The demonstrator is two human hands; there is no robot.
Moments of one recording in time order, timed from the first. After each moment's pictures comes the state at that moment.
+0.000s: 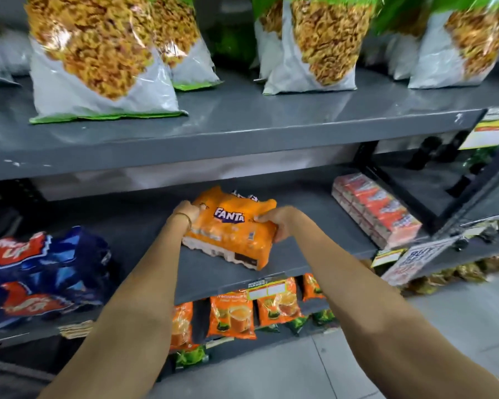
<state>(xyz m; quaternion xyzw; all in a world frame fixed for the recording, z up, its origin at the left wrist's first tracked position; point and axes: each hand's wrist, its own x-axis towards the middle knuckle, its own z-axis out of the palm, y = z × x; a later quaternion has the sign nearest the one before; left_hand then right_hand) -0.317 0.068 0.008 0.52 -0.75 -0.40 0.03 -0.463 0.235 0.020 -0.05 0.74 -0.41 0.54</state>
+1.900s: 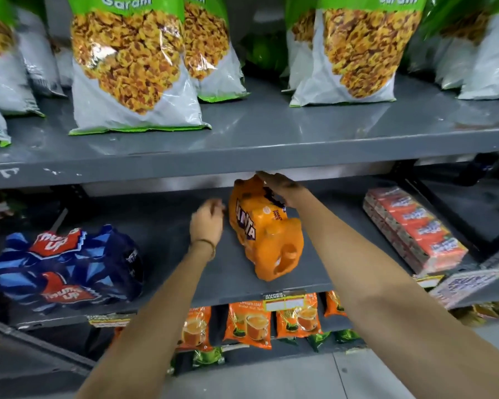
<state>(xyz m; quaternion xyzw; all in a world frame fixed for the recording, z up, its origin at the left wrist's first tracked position) -0.297 0.123 0.021 0.48 -0.72 -0.41 0.30 -0.466 0.172 0.080 -0.29 0.80 -0.36 0.39</state>
